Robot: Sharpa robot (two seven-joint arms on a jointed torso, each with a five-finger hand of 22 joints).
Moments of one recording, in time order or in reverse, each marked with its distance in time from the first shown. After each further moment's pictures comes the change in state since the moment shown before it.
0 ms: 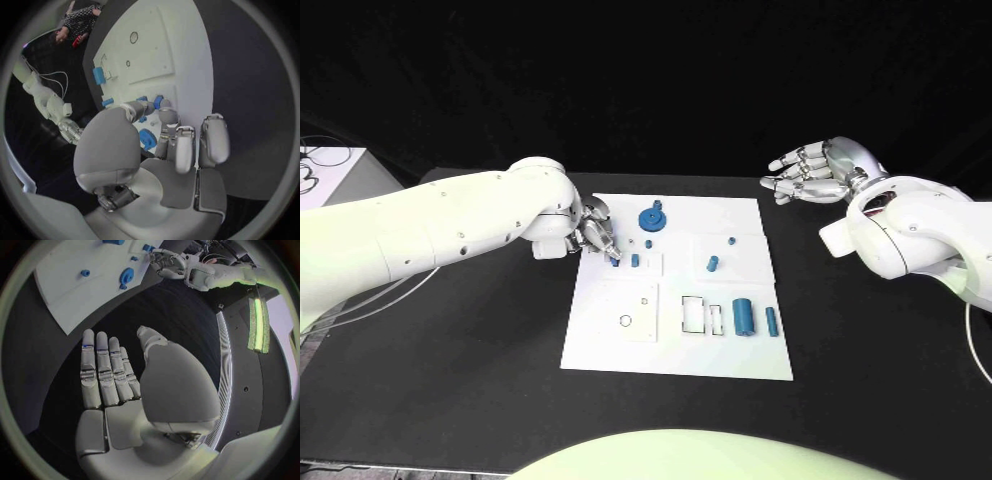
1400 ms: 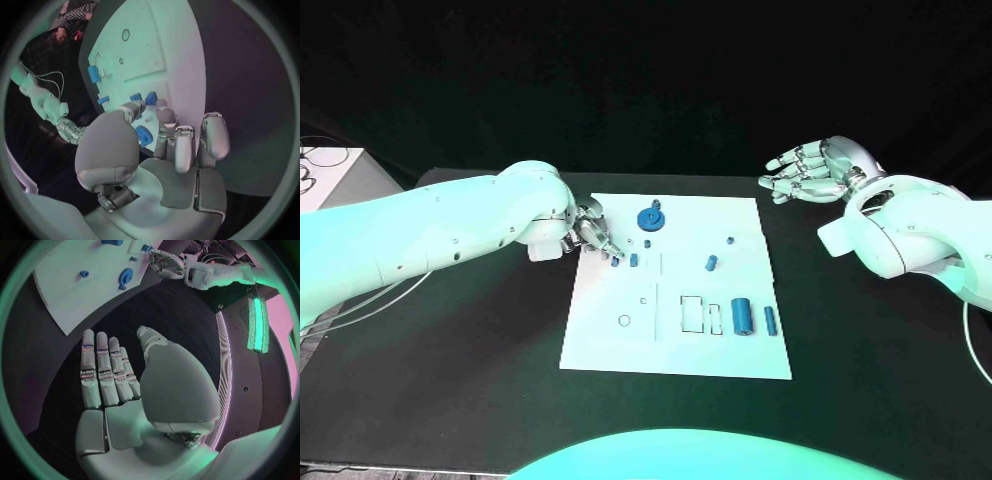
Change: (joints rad) left arm -0.005 -0.017 -0.008 0.012 -0.032 -0.055 -0.001; left_hand -0.090 0.027 -0.240 0.052 -0.184 0.016 -0.012 -0.050 -0.006 -0.022 -0.007 -0.004 -0.013 -0.004 -0.004 0.000 0.000 0.000 -0.020 -0.002 -0.031 -0.035; right arm 0.000 -0.004 0.000 0.006 0.000 0.001 0.002; right_hand 0.000 0.000 0.000 0.000 0.000 0.000 0.000 0.000 -0.001 0.000 0.000 -0.004 -0.003 0.000 0.000 -0.004 -0.003 0.000 0.000 0.000 0.000 -0.003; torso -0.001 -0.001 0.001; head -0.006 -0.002
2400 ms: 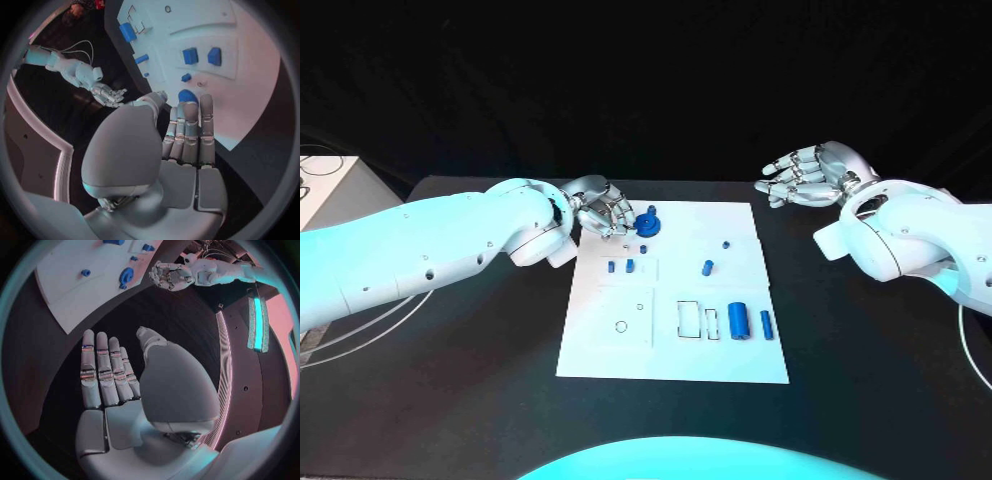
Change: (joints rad) left arm -0.031 -0.075 0.022 0.122 0.134 -0.429 0.386; left_hand 0.415 0.014 -0.032 -0.004 -0.077 -0.315 0.146 -0.074 -0.173 -0.497 0.150 -0.287 -0.329 -0.448 0.130 -0.470 -0.522 0.094 -0.485 0.118 -0.481 -0.556; right arm -0.001 -0.007 0.000 -0.002 0.006 -0.001 0.008; right_hand 0.001 0.009 0.007 -0.007 0.000 0.000 0.000 0.000 -0.002 0.000 0.000 0.000 -0.011 0.000 0.000 -0.004 -0.010 0.000 -0.007 0.000 0.000 -0.010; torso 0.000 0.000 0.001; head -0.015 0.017
